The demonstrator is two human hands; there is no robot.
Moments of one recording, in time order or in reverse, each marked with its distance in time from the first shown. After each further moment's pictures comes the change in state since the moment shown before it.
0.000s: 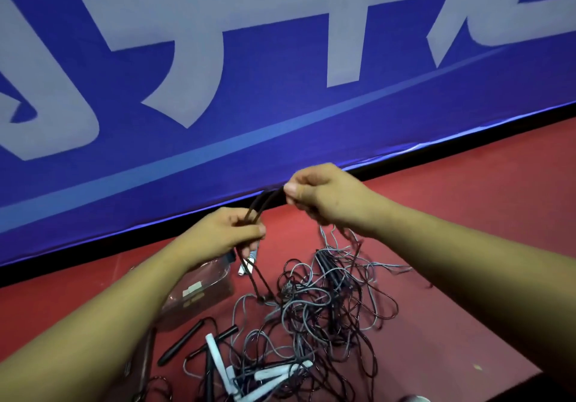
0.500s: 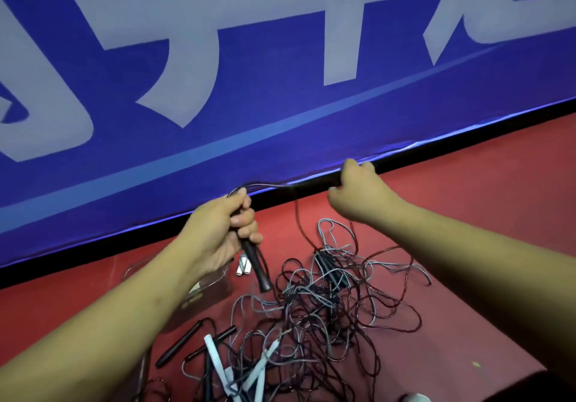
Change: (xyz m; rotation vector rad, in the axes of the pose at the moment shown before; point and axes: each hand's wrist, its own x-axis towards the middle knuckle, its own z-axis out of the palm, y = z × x) left_hand 0.007 0.024 0.023 -0.912 0.206 -0.142; right_hand 0.011 0.033 -0.027 -0.664 0.348 0.358
